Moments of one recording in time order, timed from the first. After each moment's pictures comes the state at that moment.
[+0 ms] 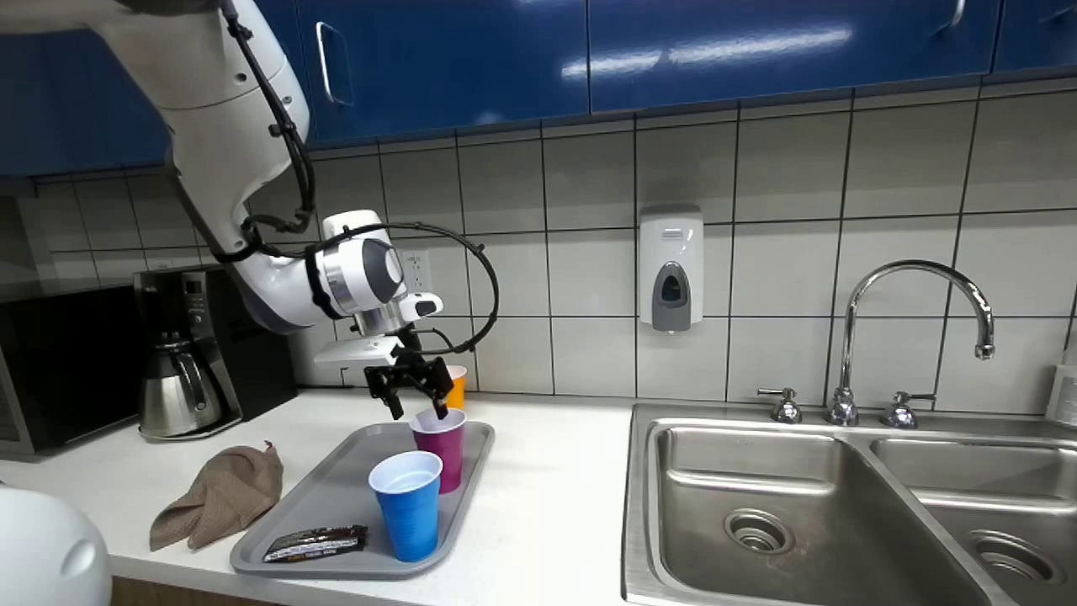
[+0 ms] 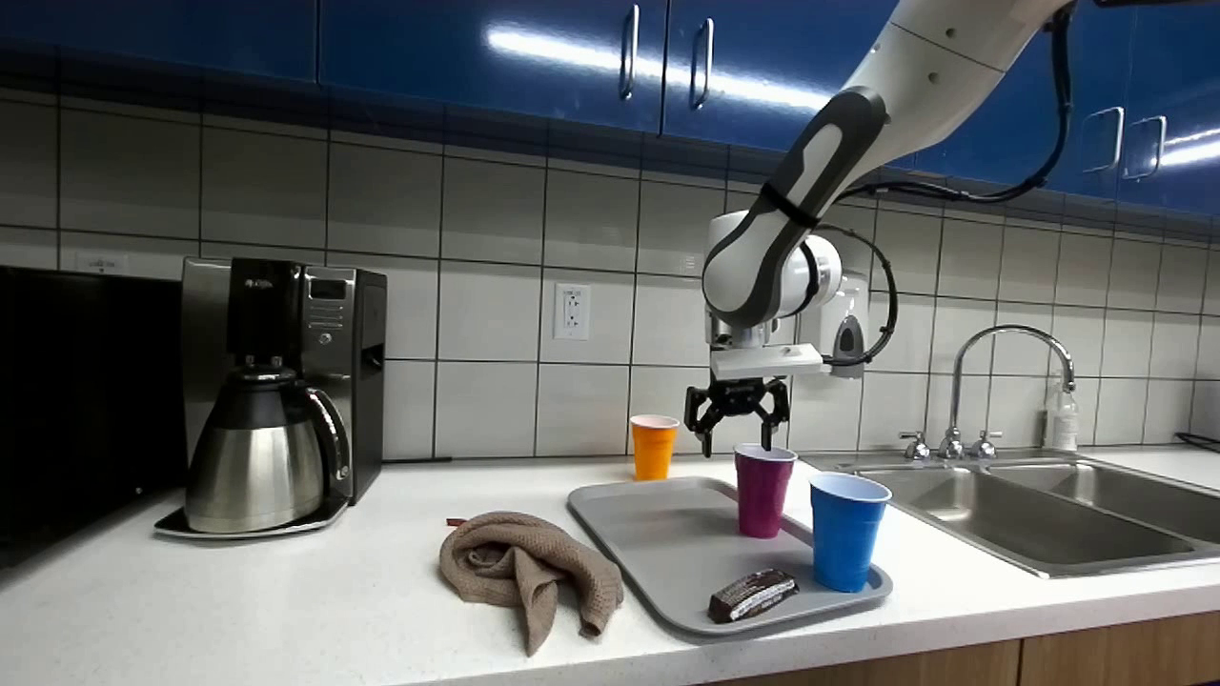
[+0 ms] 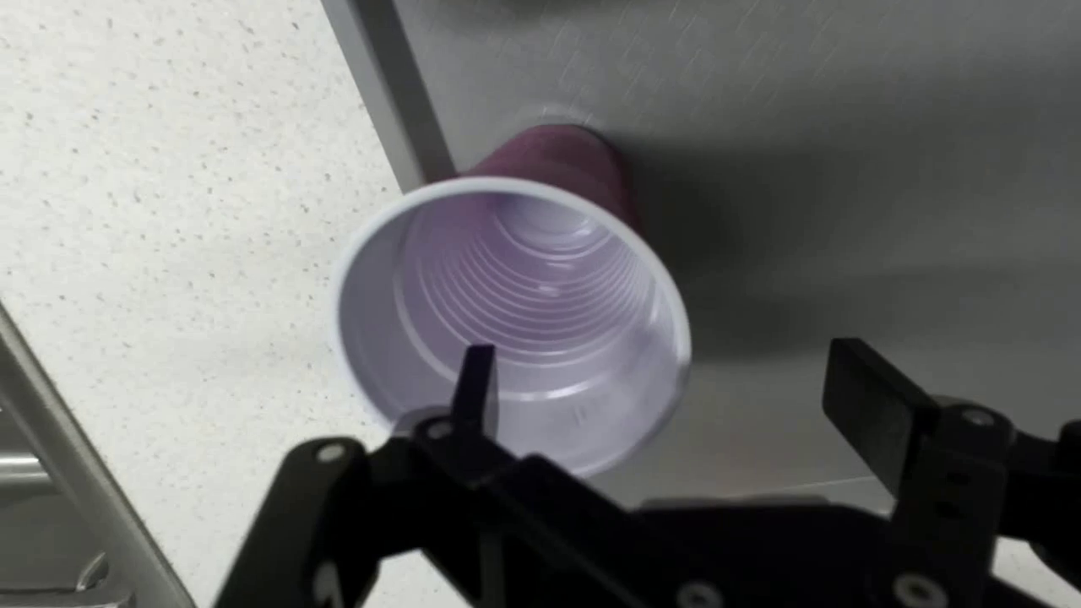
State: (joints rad) arm 0.19 0.26 -0.05 -2.15 -0.28 2.53 0.45
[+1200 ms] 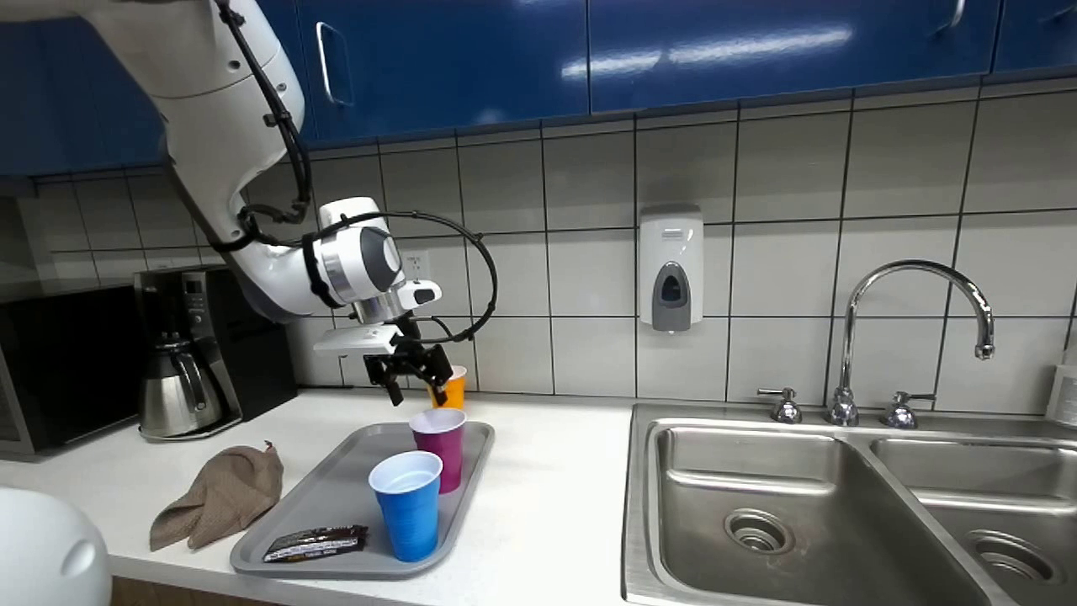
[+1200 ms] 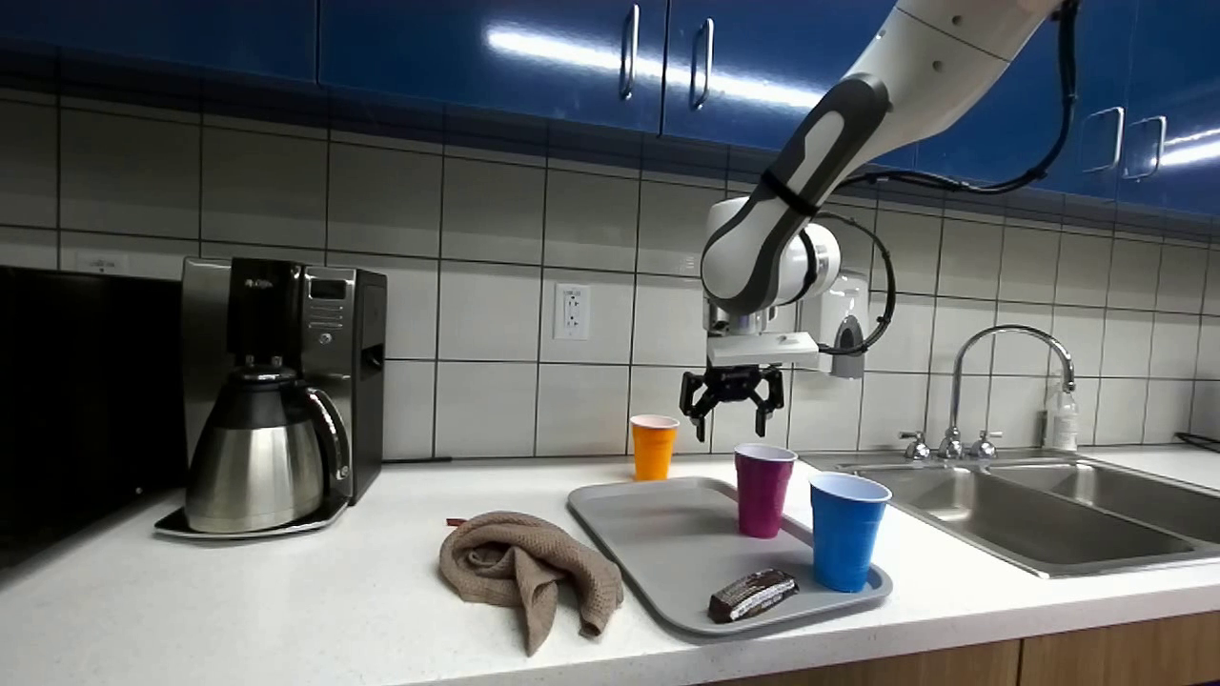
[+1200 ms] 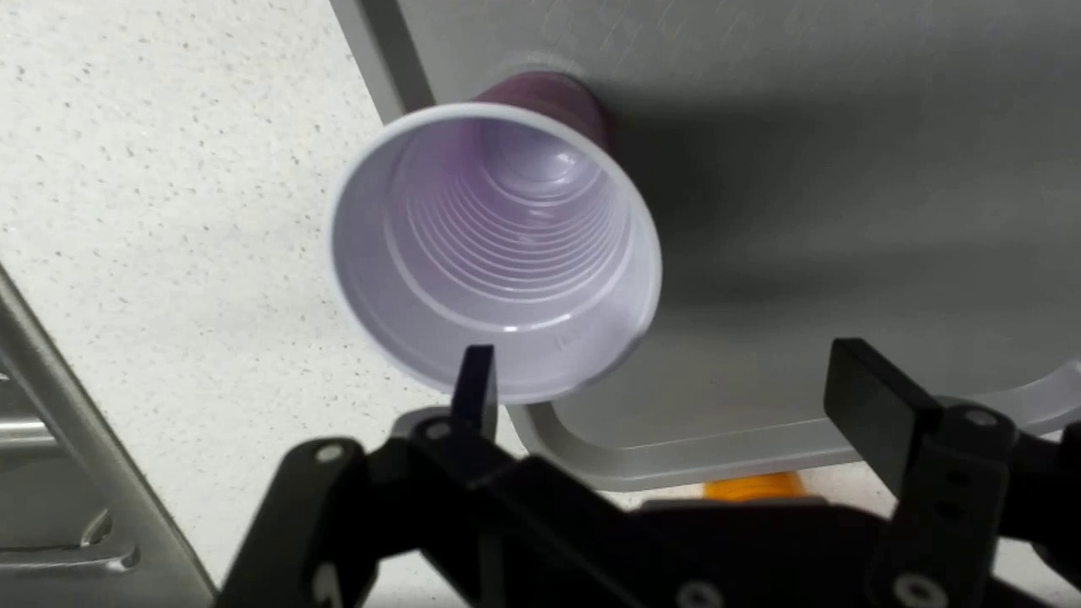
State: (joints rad) arm 0.19 0.24 -0.04 -2.13 -0.27 2.53 0.45
